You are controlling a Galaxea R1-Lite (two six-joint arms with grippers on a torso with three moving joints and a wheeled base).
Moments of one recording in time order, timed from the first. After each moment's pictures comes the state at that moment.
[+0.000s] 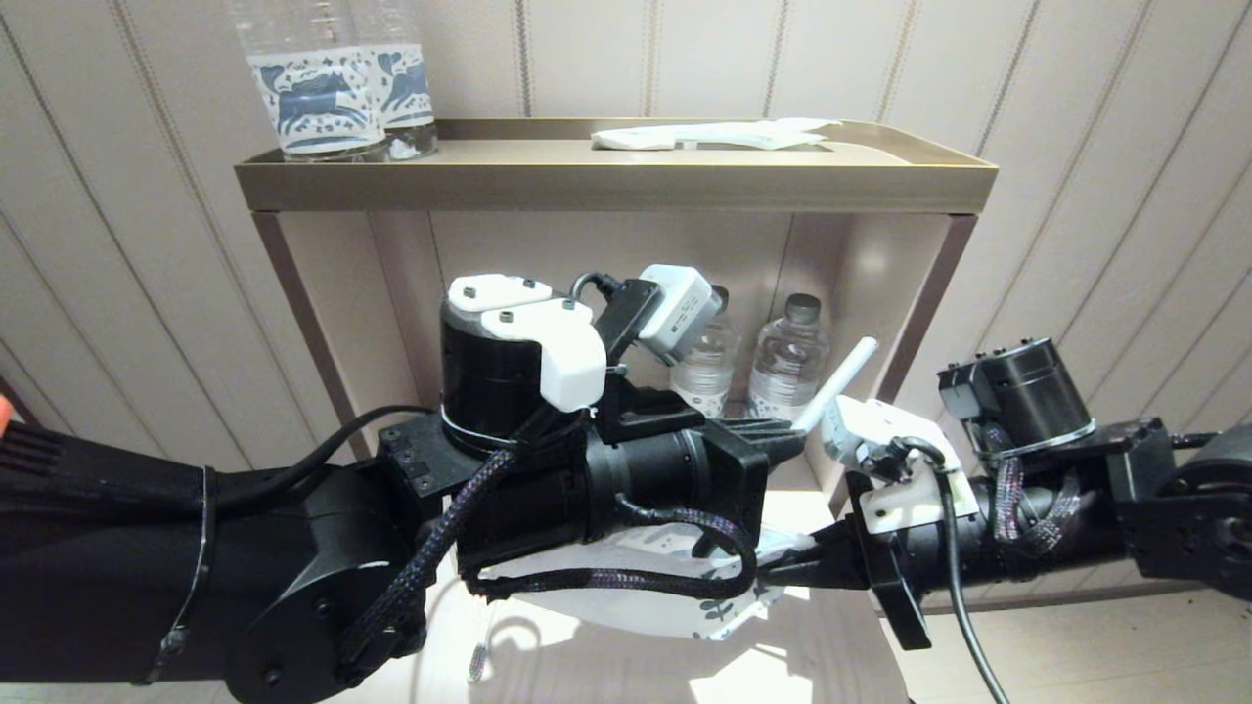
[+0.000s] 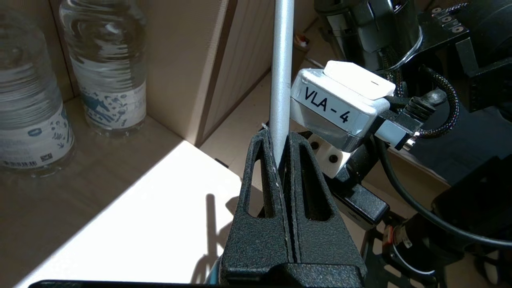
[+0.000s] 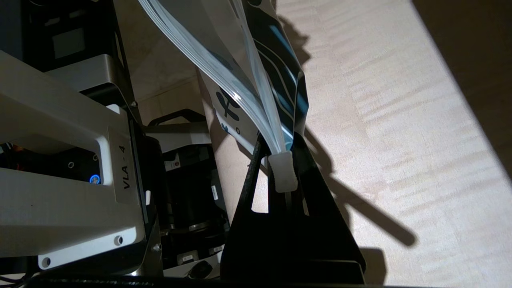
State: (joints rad) left arm -0.96 1.82 -1.01 -0.71 -0.27 -0.23; right arm 0.41 1.61 -0.84 -0.05 0.74 -0.47
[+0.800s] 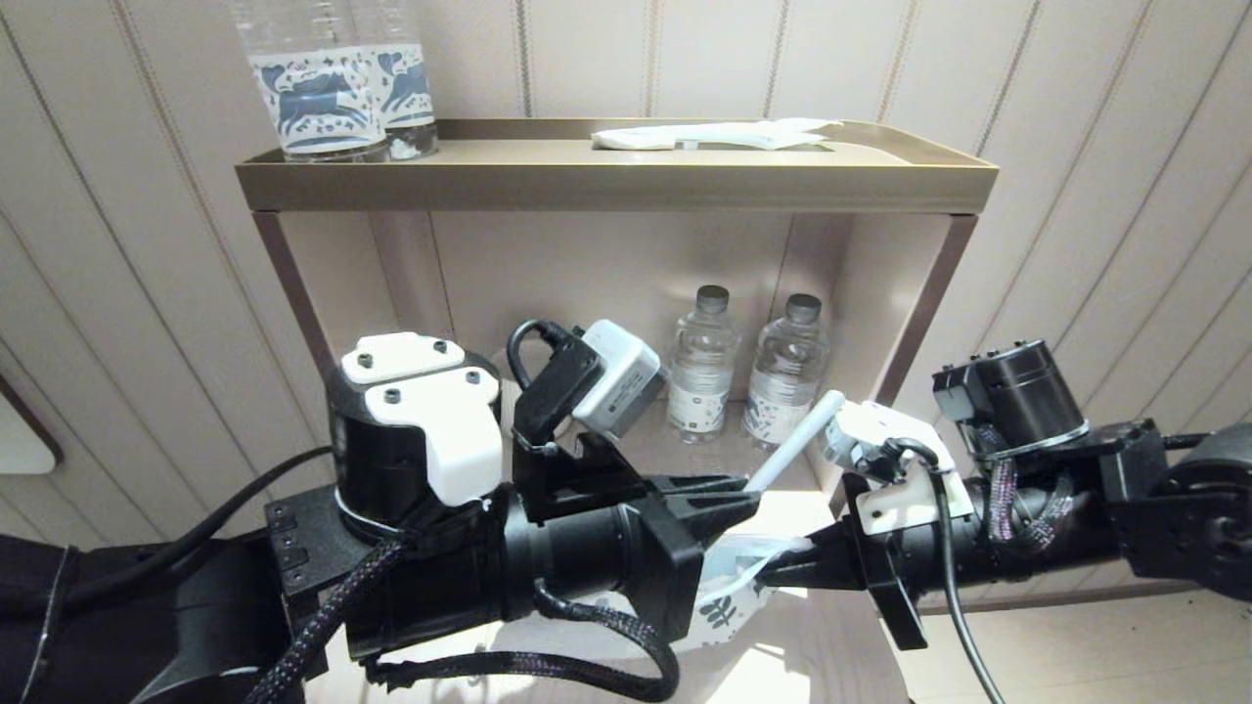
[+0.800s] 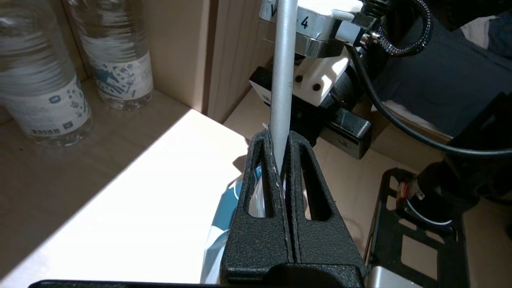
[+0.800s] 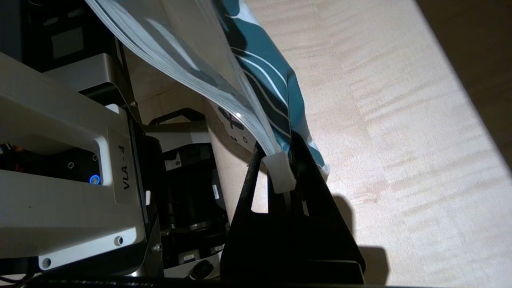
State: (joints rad) left arm -0.95 1.70 -0.79 -0.78 -0.27 -0.12; right arm 0.41 1.61 -0.84 -0.06 0.74 -0.46
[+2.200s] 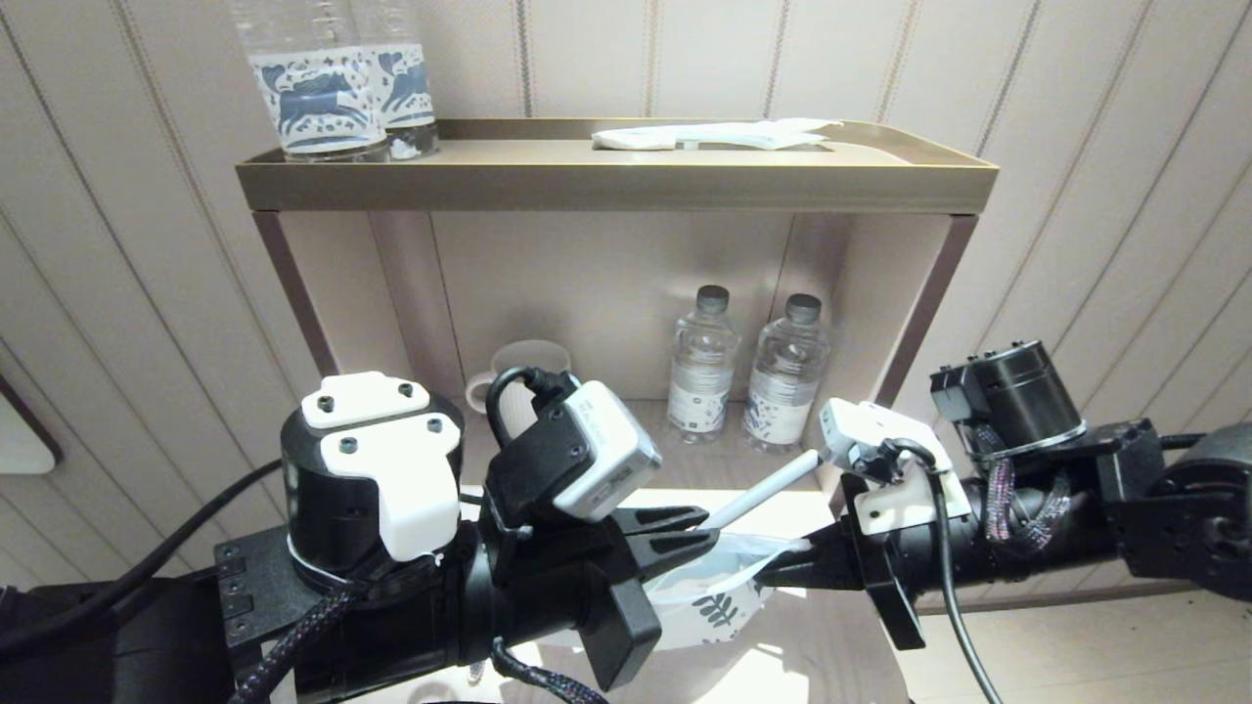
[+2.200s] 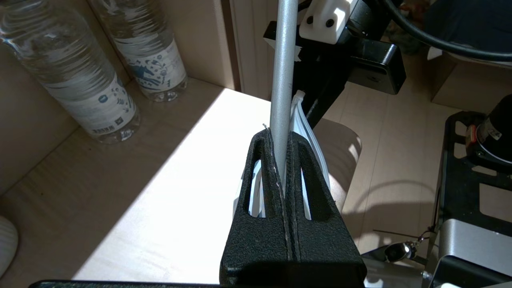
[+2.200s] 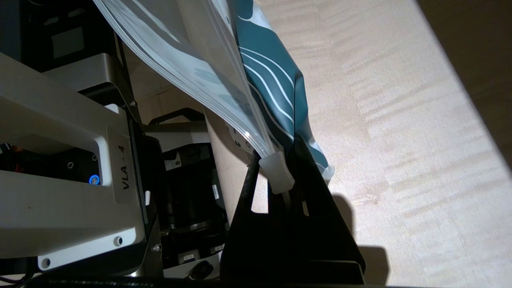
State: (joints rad) left arm -0.95 1.65 -0.69 -0.77 -0.21 0.16; right arm 0.41 1.62 -0.84 -0.06 0.74 -0.47
